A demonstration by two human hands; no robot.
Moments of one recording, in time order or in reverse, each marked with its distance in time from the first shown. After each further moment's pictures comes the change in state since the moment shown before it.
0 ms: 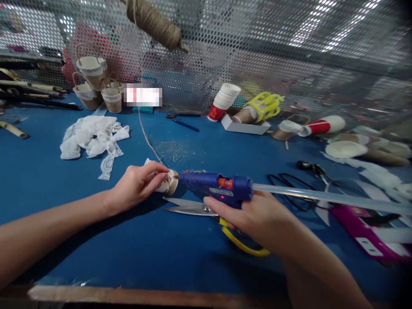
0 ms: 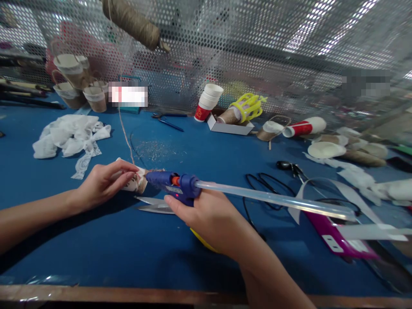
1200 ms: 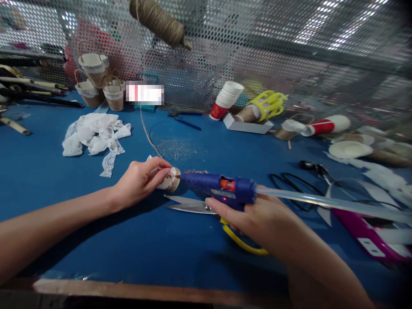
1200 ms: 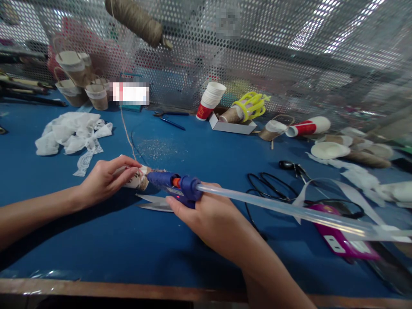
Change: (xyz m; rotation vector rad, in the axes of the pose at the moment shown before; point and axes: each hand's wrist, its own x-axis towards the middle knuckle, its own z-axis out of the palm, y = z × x) left_hand 0.004 0.005 -0.001 0.015 -0.017 -0.078; right_hand 0.001 -0.005 -0.006 -0.114 -0.007 0.047
